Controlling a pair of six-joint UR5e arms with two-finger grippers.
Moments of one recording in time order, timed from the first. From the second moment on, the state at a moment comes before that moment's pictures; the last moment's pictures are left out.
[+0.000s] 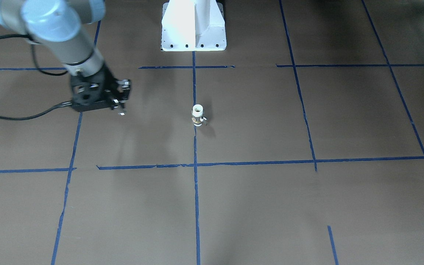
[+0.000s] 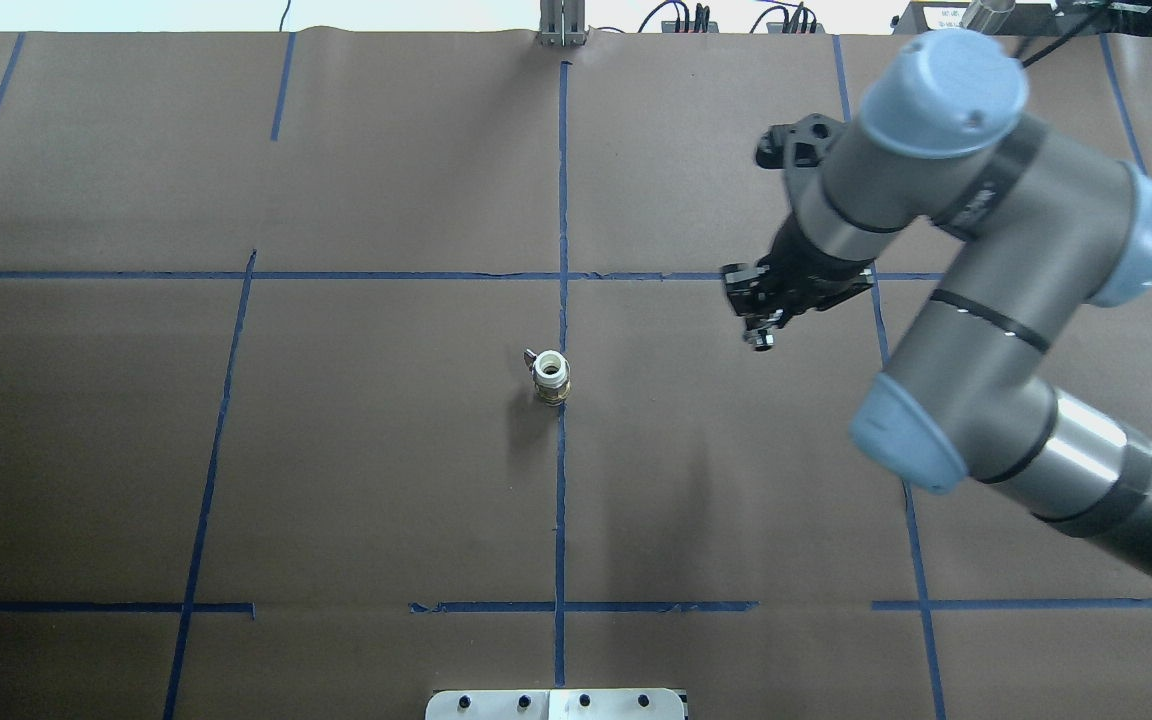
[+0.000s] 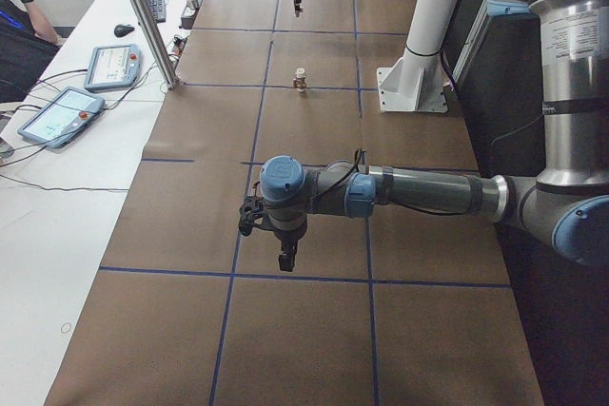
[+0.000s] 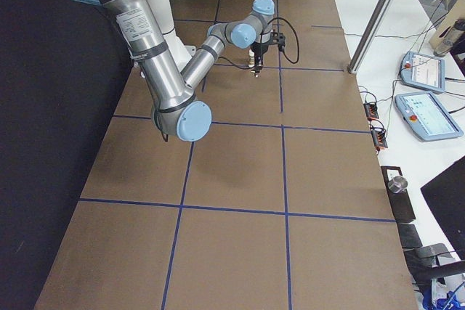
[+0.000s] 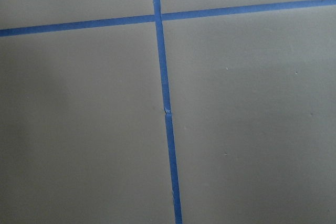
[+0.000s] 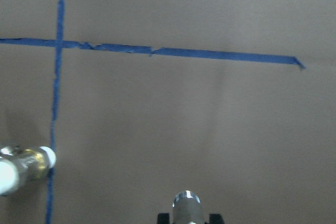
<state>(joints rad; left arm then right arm) -1.52 -1.40 -1.81 -1.54 -2.38 0.04 0.71 -0.97 1.87 -1.76 2.08 1.00</state>
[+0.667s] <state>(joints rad) -1.52 -1.40 -1.82 -1.54 -2.38 0.03 0.57 -0.62 1.62 -1.83 1.97 1.19</state>
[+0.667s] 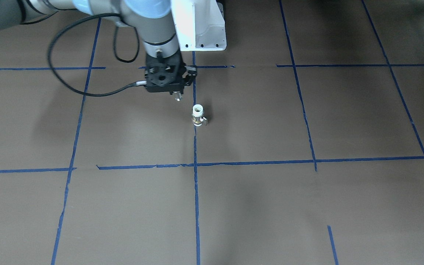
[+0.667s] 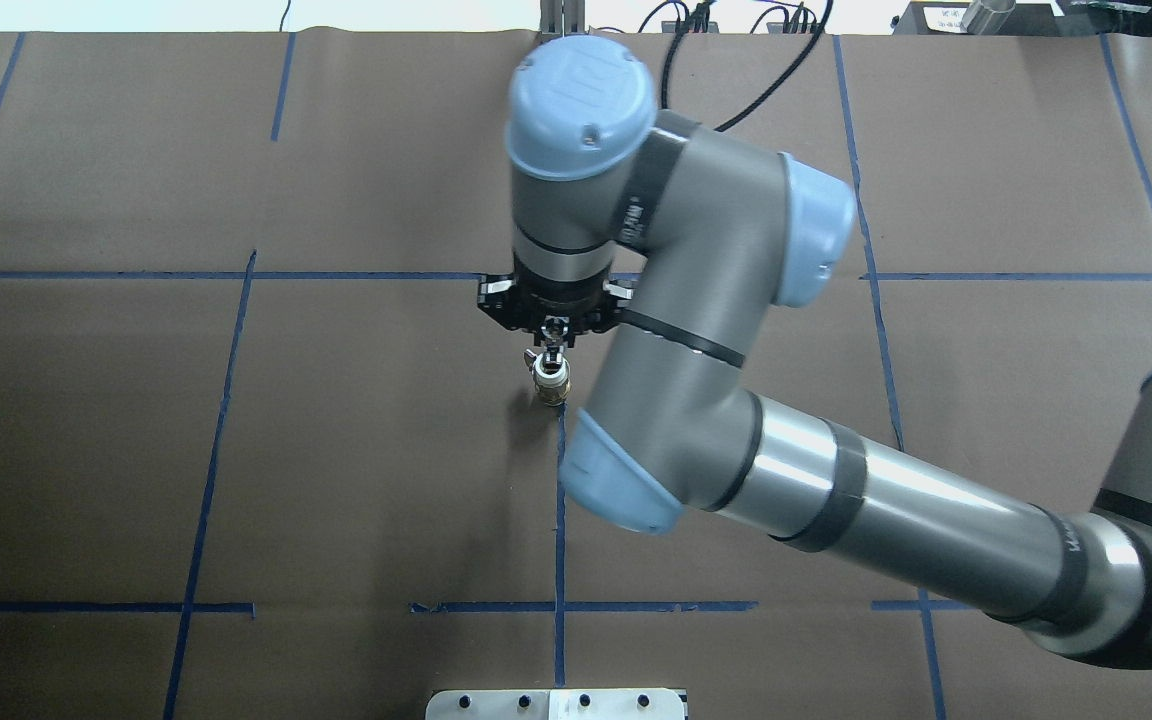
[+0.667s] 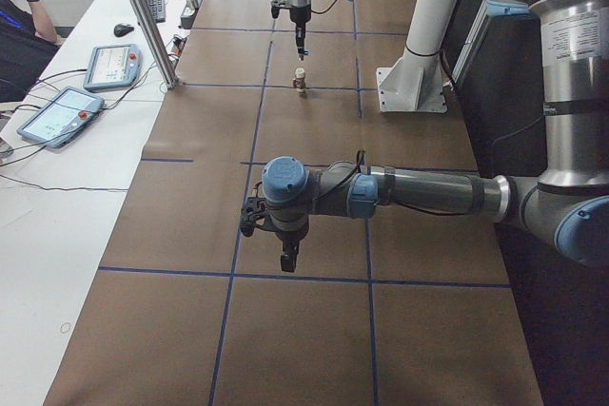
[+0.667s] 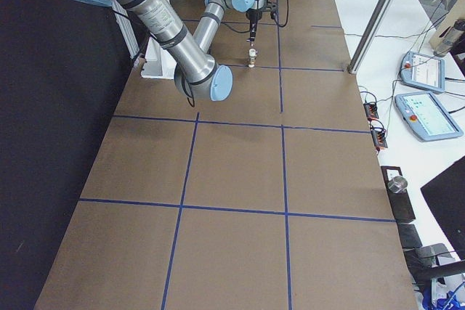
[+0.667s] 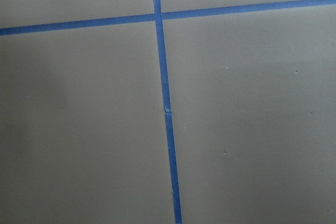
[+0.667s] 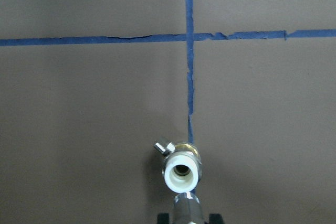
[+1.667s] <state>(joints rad) -1.52 -1.40 -1.82 -1.54 -2.39 0.03 0.53 -0.60 1.55 -1.85 1.93 1.20</state>
